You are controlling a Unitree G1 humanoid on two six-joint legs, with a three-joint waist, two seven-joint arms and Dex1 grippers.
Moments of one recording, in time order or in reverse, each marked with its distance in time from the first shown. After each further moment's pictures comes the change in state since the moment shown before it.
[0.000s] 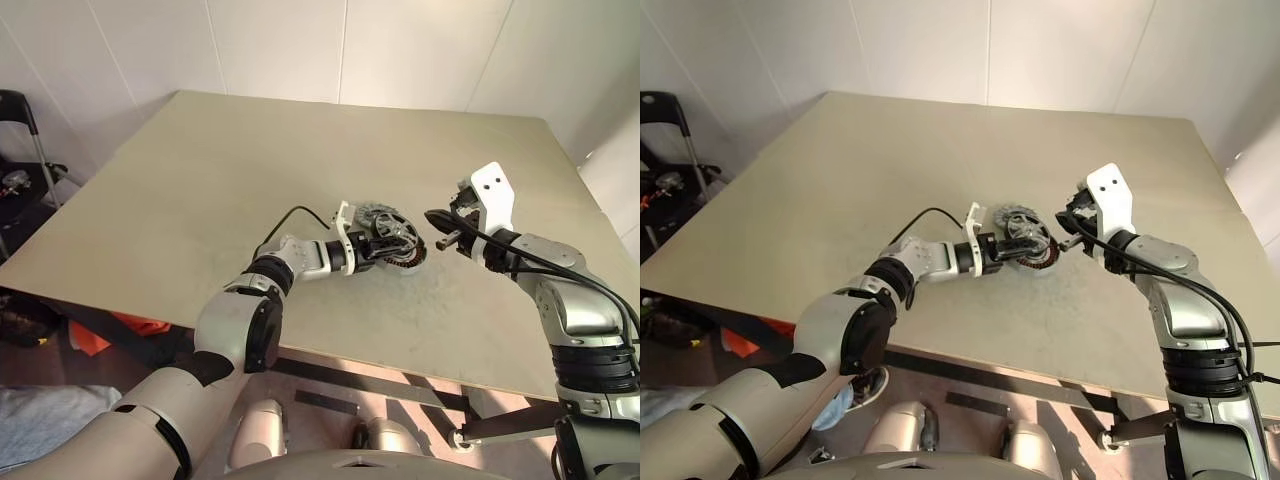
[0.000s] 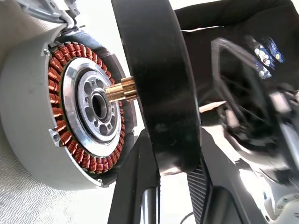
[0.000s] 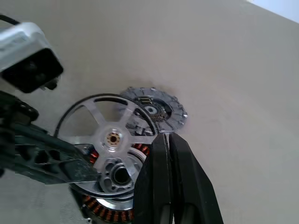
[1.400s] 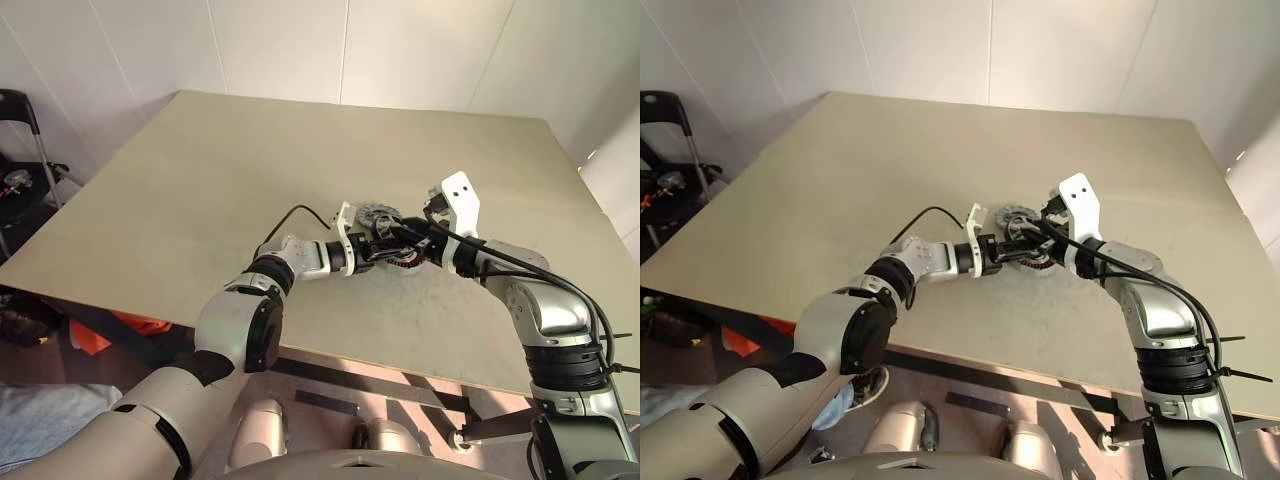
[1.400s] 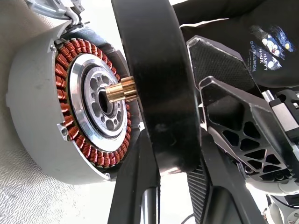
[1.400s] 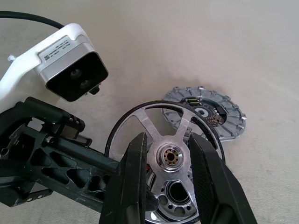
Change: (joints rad) left arm -0.005 -0.001 -0.004 0.008 0.041 -0.010 -0.011; right arm -0.036 0.105 0.067 0.059 0.021 0.066 -0.056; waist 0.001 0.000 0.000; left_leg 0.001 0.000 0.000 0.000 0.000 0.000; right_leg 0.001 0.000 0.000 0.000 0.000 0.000
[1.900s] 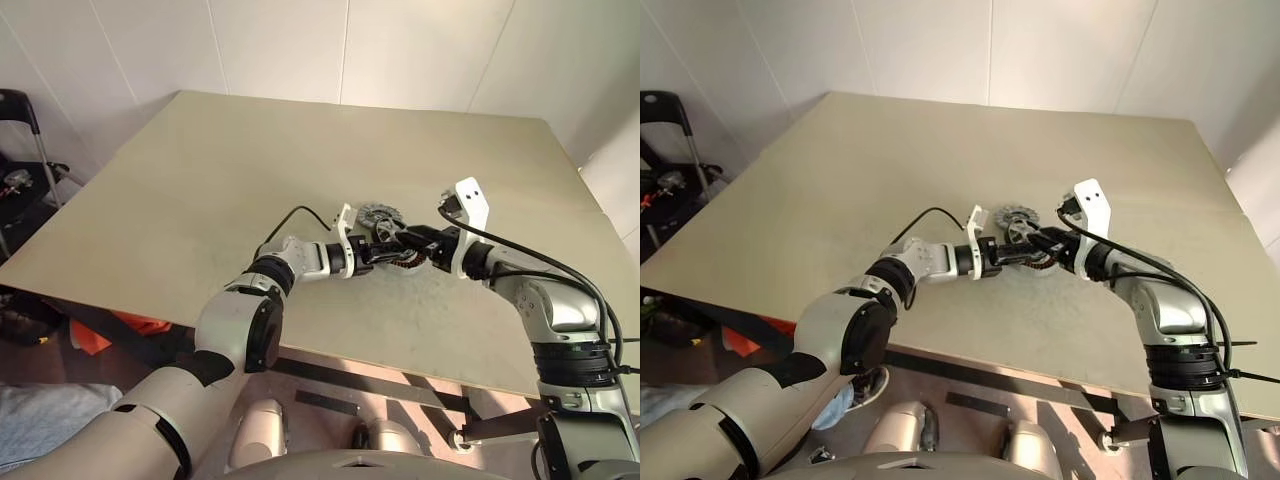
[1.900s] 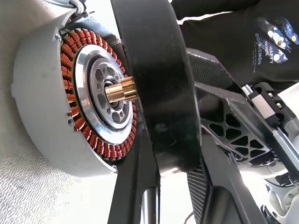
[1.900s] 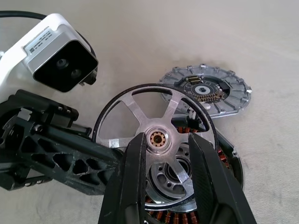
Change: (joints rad) left arm 0.000 -0.001 -0.010 0.008 0.024 -0.013 -0.014; right arm 0.000 -0.049 -0.049 0.097 0.077 0.038 0.081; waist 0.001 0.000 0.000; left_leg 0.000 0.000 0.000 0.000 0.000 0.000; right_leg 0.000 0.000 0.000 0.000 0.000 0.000
